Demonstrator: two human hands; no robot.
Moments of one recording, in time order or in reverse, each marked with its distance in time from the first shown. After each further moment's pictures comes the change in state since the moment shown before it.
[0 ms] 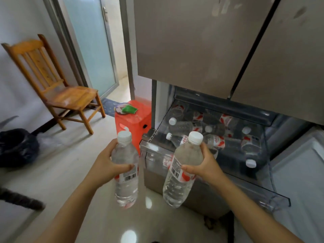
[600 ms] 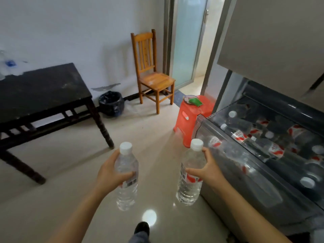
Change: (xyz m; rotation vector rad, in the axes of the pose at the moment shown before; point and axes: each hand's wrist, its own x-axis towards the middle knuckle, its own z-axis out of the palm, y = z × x) left_hand -0.254 -0.045 0.011 0.177 0.637 -0.327; right_hand -0.085 0.040 0.066 -0.103 -0.429 -0.065
